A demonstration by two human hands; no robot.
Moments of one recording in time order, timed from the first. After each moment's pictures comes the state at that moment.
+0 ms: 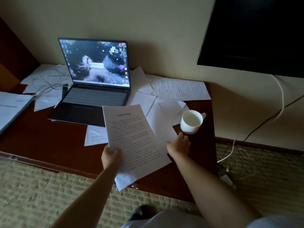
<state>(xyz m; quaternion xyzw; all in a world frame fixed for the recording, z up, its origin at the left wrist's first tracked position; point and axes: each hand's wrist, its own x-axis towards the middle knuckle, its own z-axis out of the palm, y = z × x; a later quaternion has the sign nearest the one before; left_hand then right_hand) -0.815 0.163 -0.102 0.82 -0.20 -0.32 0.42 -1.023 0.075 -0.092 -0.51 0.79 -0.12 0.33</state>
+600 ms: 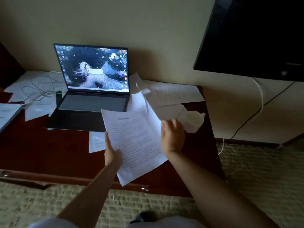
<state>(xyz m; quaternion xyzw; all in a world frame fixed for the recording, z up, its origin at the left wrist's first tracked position) -0.769 0.153 -0.089 0.75 -0.36 -0.37 0.42 -0.961 0.094 -0.047 -0.68 0.61 -0.39 -0.06</state>
